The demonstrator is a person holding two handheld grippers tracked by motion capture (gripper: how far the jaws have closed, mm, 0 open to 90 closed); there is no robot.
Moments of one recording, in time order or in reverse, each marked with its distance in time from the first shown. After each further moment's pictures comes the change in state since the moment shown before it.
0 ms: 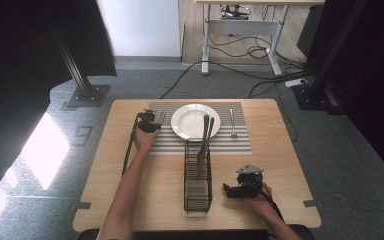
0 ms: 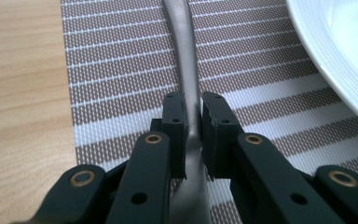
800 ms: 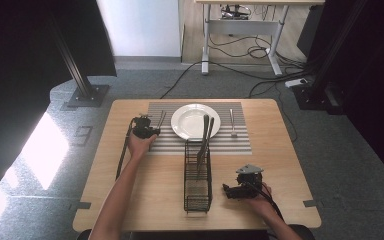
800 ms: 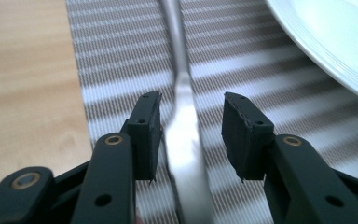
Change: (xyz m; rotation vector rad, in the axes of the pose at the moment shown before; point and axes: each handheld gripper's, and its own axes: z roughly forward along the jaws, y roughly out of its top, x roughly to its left) left arm 0.005 -0.026 -0.027 -0.033 -0.064 0.027; right arm 0.001 0.000 0.000 0.001 0.010 -0.009
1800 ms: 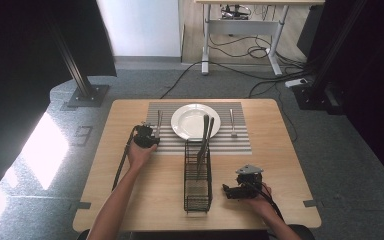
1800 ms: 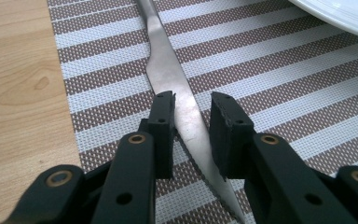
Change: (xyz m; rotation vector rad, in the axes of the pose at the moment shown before) left arm -0.021 -0.024 -0.014 0.045 0.018 0.055; right arm 0.001 0.000 0.000 0.001 0.000 -0.004
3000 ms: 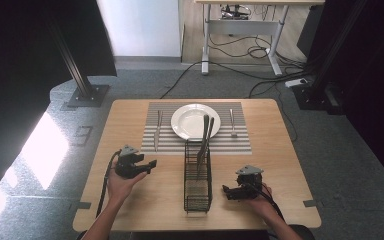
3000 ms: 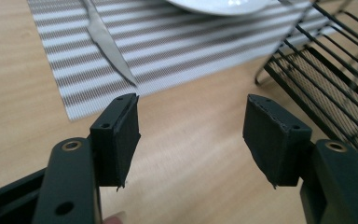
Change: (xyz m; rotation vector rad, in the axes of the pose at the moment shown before) left arm -0.030 -0.088 -0.122 -0.170 -0.180 0.053; right arm 0.000 -0.001 -0.001 0.003 0.017 -0.012
